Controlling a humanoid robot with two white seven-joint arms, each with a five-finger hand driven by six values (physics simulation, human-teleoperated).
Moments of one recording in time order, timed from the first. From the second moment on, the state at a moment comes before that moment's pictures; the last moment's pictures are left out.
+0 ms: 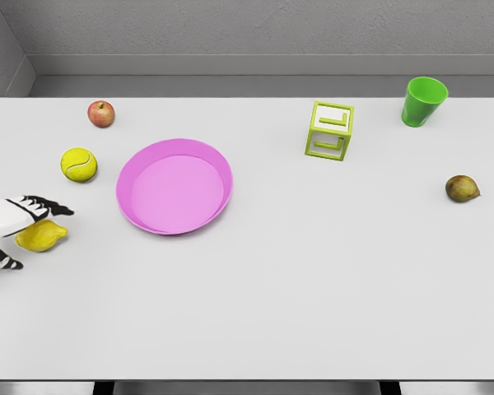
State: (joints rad) left arm 0.01 0.90 0.00 -1.50 -0.38 -0.61 -0.58; right arm 0.02 0.00 -0.21 0.02 0.08 -0.02 -0.08
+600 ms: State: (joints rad) left arm -0.04 0.88 -0.03 -1.49 -0.40 -0.61 -0.60; right arm 0.02 0.00 -0.21 0.02 0.08 -0.02 -0.08
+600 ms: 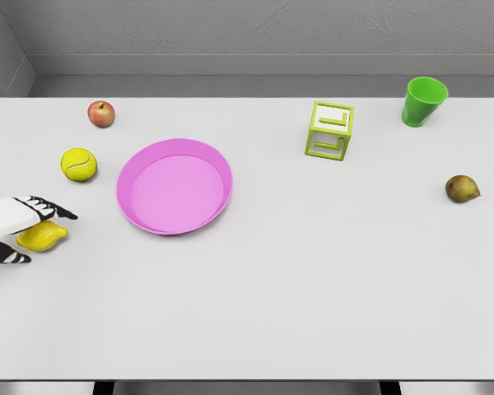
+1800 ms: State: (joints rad) left arm -0.03 0.89 -0.07 -1.50 -0.40 -0.61 -0.61; right arm 0.02 0.00 -0.21 0.02 0.08 -0.02 -0.08
